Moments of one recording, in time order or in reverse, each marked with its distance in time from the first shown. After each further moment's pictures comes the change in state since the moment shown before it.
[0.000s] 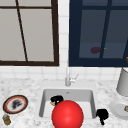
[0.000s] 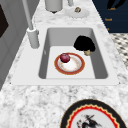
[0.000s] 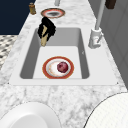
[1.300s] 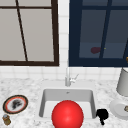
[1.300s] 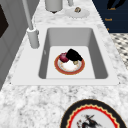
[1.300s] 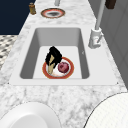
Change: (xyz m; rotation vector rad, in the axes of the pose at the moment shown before) left hand -0.142 -0.133 0.072 0.009 -0.100 -0.012; right hand 0.000 0.000 0.000 0.000 0.000 0.000
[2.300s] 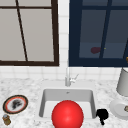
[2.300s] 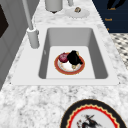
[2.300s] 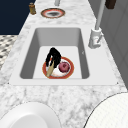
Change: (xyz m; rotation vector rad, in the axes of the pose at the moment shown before) left hand 0.009 -0.016 0.034 0.032 -0.363 -0.107; right hand 0.000 0.000 0.000 0.000 0.000 0.000
